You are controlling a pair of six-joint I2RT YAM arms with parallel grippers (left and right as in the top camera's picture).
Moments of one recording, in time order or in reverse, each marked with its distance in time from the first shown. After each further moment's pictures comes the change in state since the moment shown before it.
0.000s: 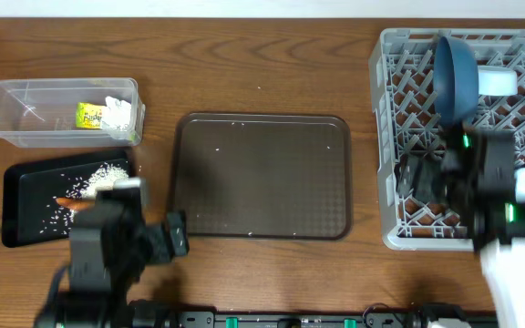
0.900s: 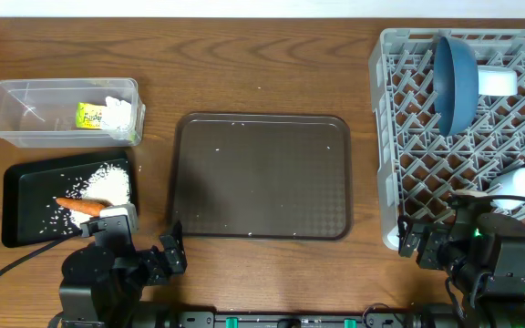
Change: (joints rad) left arm 0.000 -0.200 -0.051 0.013 0.000 -0.051; right arm 0.000 -0.468 -0.172 -0.189 0.000 0.000
